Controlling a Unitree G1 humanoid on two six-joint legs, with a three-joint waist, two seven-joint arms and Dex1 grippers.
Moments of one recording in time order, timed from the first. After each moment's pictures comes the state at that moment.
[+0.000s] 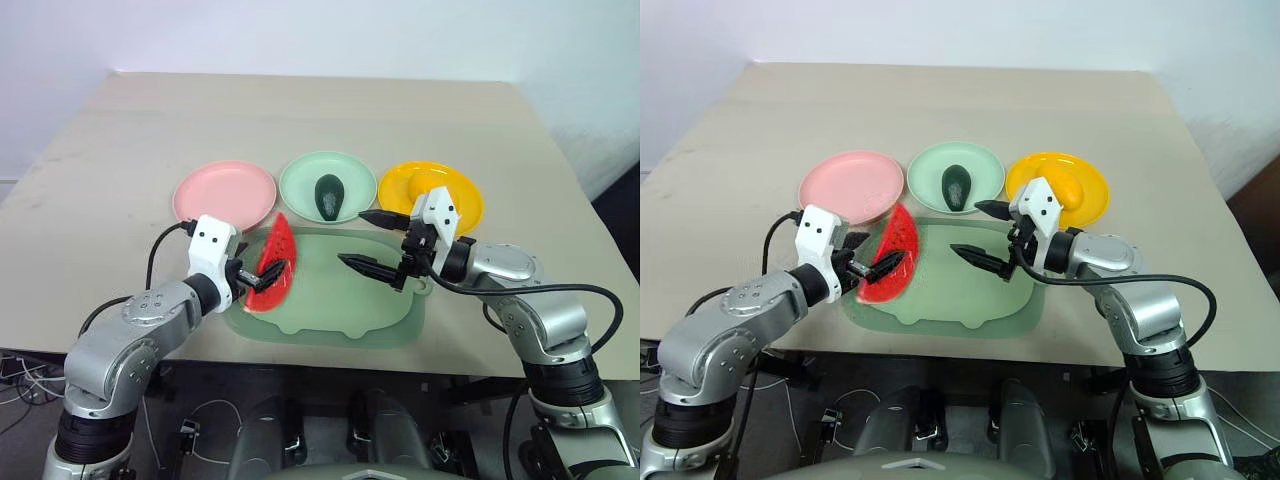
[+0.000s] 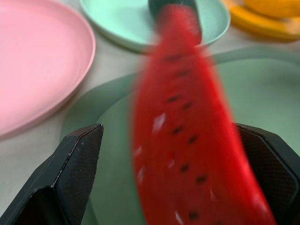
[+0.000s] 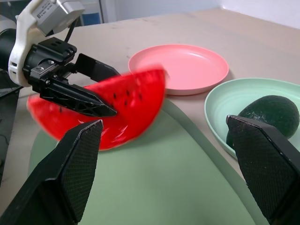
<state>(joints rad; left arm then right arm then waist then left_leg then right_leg) -0.22 0.51 0.09 -0.60 -0.65 1.05 -0.17 -0.40 -0.53 0.05 -0.35 0.47 0.59 0.80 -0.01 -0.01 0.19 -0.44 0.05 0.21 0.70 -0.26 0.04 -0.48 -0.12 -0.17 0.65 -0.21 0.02</state>
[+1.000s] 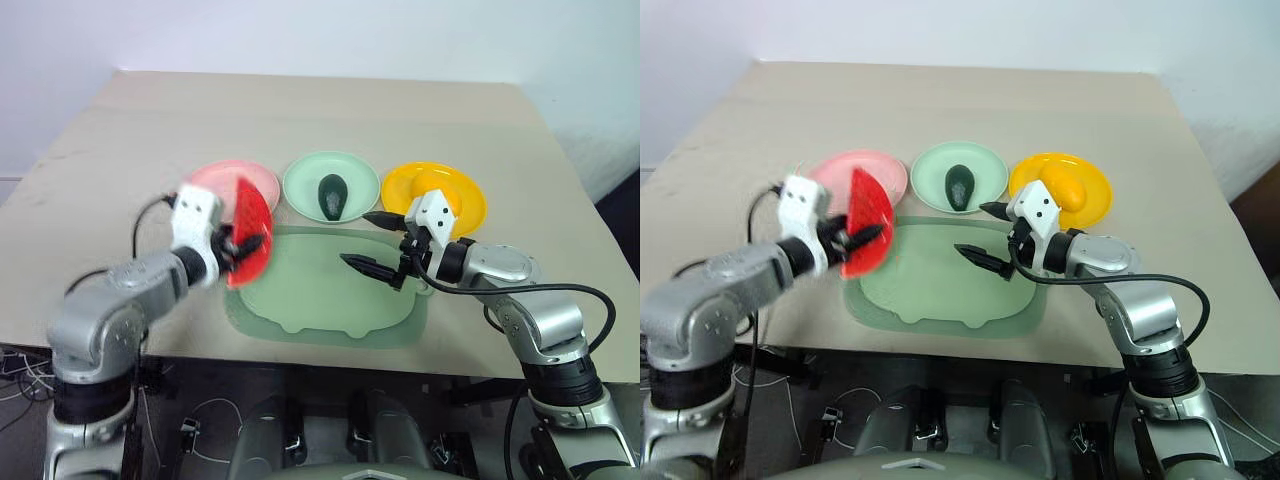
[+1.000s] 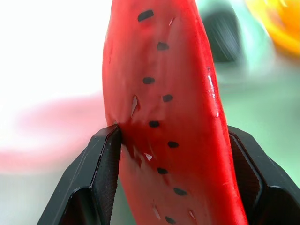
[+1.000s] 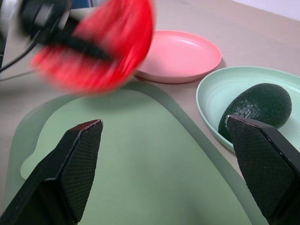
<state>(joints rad) -0.51 0.53 0.25 -0.43 -0.61 1.16 -0.16 -0.40 -0.53 0.07 -0.34 0.42 0.59 0.77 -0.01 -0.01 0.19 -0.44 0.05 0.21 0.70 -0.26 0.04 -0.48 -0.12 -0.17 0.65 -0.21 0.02</state>
